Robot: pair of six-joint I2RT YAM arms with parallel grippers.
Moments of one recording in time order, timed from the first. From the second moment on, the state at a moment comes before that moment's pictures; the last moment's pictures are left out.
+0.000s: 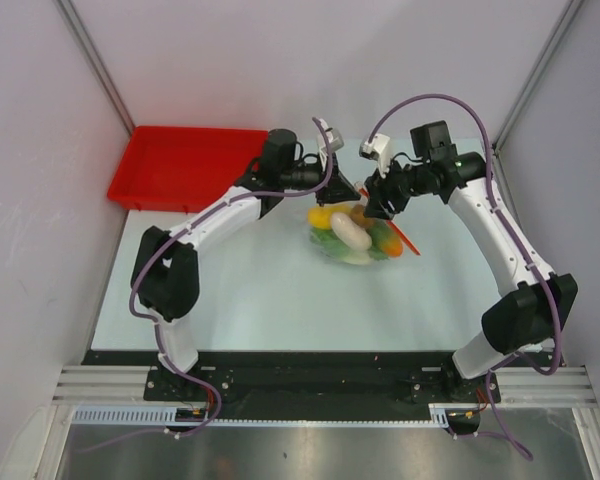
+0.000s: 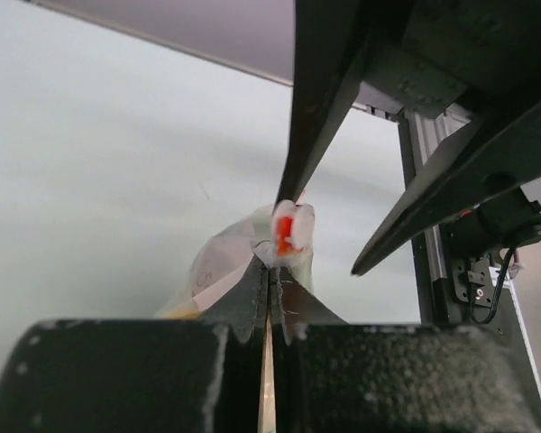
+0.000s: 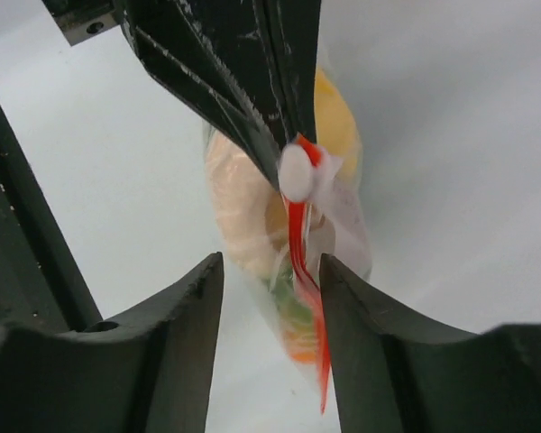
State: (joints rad) left arm -0.56 1.87 1.58 0.06 0.96 -0.09; right arm 0.31 1.58 1.68 -0.97 -0.62 -0.56
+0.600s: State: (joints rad) left arm -0.61 1.72 1.37 0.15 0.79 -0.09; right arm 0.28 1.52 1.60 -0.73 -0.67 -0.26
